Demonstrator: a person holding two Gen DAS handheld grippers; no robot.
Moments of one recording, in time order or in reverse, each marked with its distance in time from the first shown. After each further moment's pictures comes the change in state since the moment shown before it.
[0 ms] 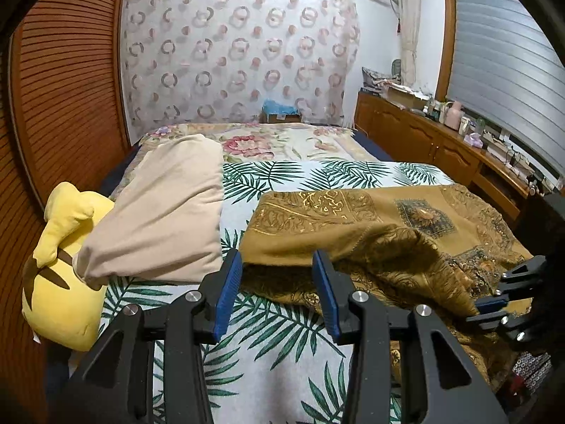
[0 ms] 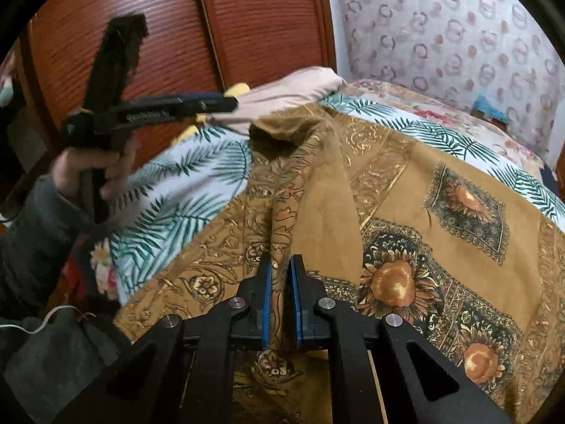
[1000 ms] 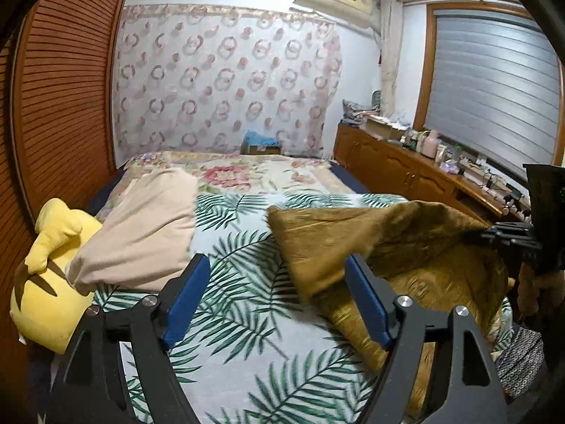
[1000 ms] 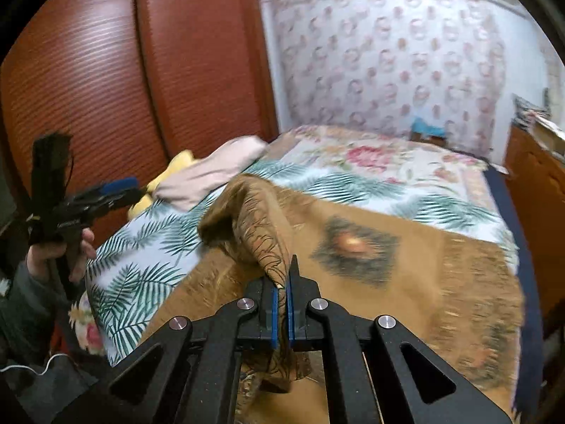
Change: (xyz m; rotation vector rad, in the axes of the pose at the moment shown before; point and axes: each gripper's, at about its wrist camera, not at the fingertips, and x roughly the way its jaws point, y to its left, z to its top) left arm -0.049 -0.032 -0.001 -0.011 -0.142 -0.088; right arm -0.072 -0.052 0.007 0.184 -0.255 -0.199
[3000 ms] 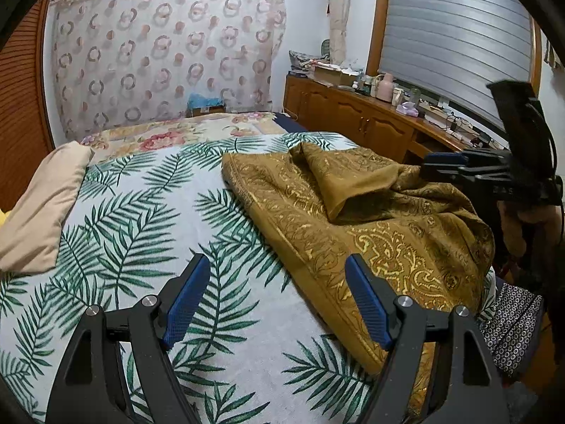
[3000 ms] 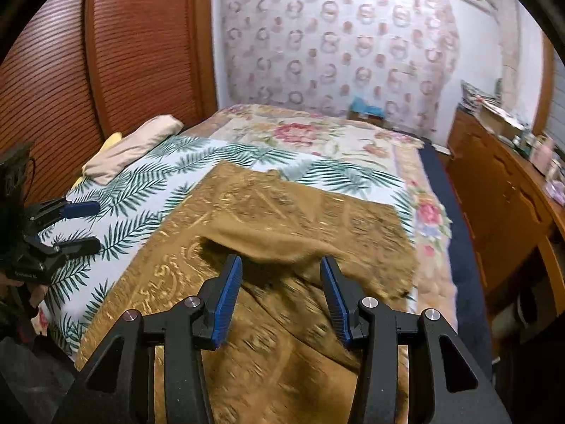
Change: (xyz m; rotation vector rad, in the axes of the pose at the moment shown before) left arm 0.065 -0.120 -0.032 0.120 0.197 -0.142; right arm -0.029 -0.044 0.001 -0.029 0.138 -0.176
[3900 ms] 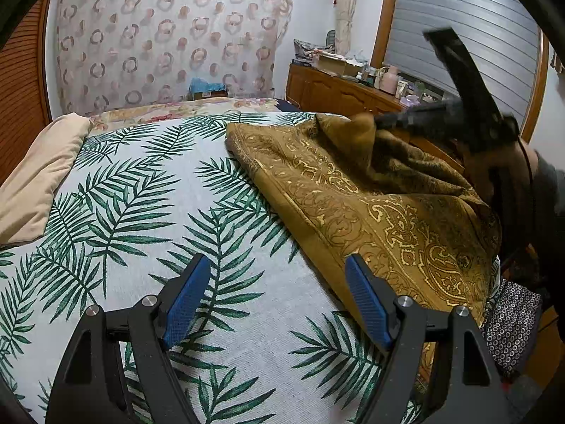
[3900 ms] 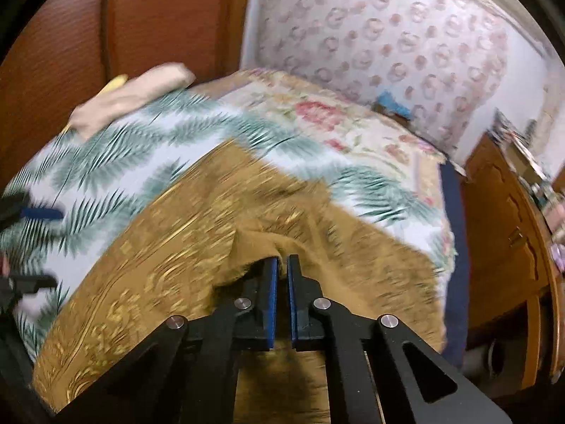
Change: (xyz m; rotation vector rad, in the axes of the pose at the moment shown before) left arm 0.011 0.007 -0.021 -0.032 0.044 -0.014; right arm 0.061 -0.031 0.064 -0.156 0.094 -0.068
